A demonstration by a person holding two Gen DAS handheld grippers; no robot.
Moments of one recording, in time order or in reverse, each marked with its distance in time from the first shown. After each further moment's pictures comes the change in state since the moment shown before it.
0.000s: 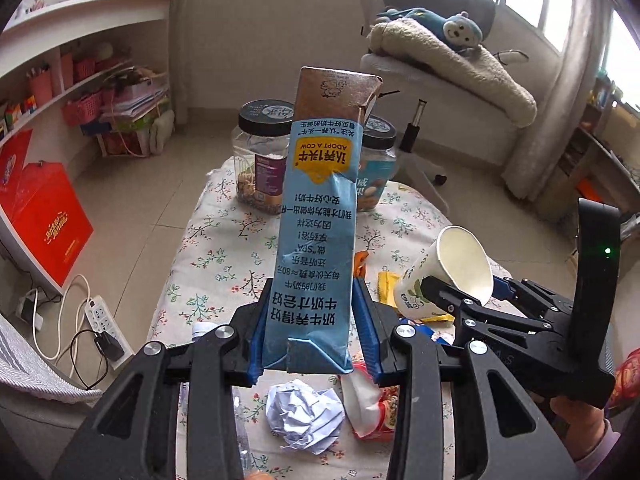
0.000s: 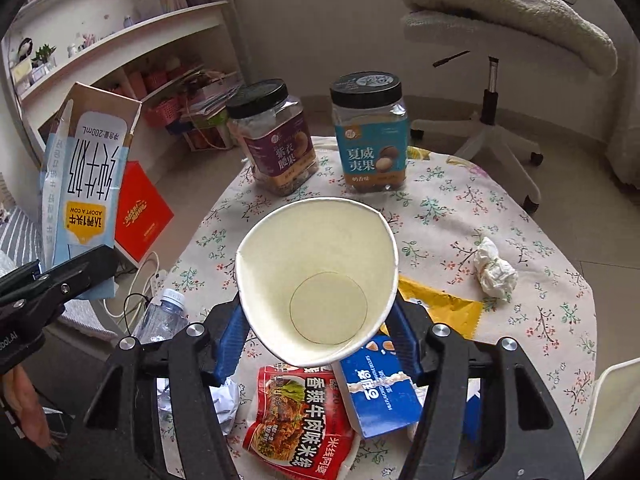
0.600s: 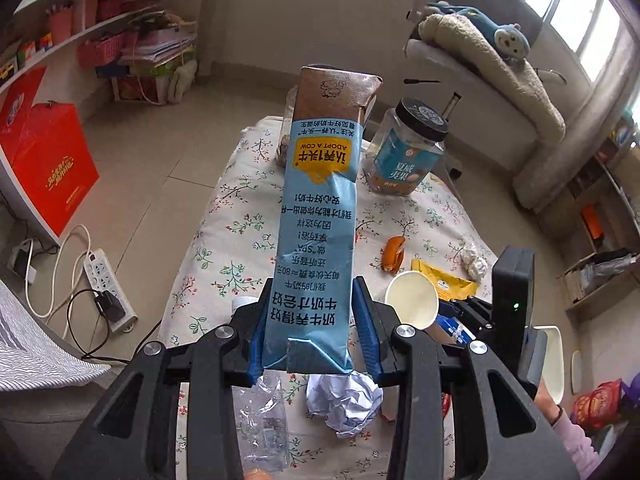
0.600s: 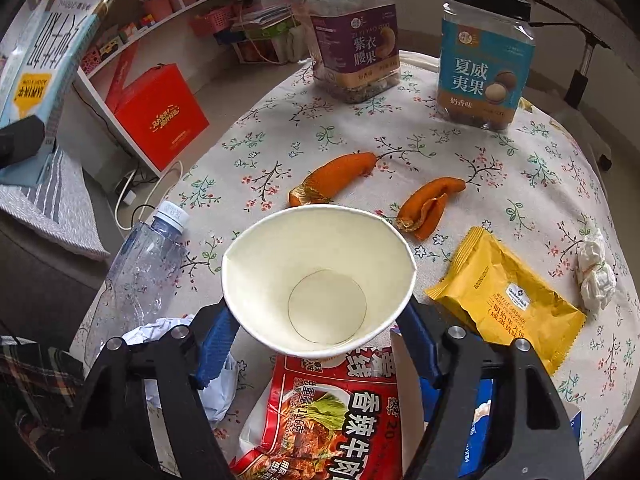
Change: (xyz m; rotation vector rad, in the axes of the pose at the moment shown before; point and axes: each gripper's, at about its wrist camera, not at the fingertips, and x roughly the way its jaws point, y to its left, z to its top) left arm 0.017 0.071 -0.001 -0.142 0.142 -0.014; right arm 0.102 0.045 -0.025 -0.191 0.255 0.157
